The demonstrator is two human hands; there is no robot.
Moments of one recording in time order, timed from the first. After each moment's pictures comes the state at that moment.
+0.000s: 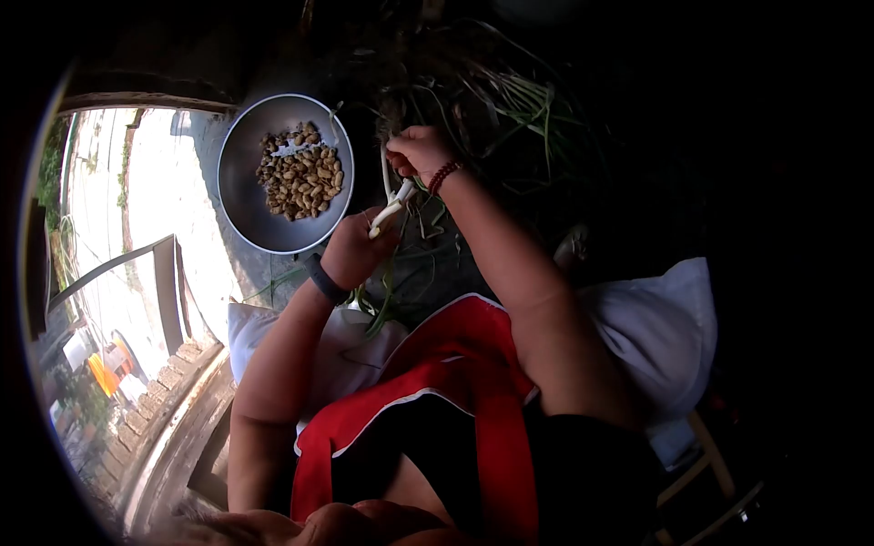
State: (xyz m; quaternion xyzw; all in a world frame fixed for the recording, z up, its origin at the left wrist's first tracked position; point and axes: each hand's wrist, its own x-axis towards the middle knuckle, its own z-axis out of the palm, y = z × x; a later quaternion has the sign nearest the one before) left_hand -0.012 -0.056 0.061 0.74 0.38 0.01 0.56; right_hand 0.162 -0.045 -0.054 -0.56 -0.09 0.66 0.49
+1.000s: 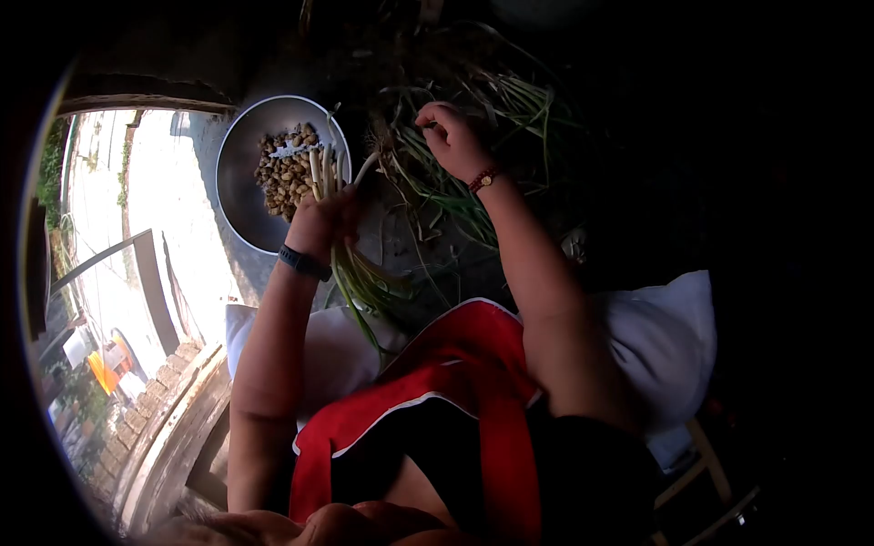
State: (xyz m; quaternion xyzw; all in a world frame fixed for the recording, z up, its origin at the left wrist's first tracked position) left_hand -0.021 -0.020 0.045 0.28 0.51 0.13 0.81; right_hand 0.212 -0.066 -0.040 -0.61 -0.52 0.33 0.49
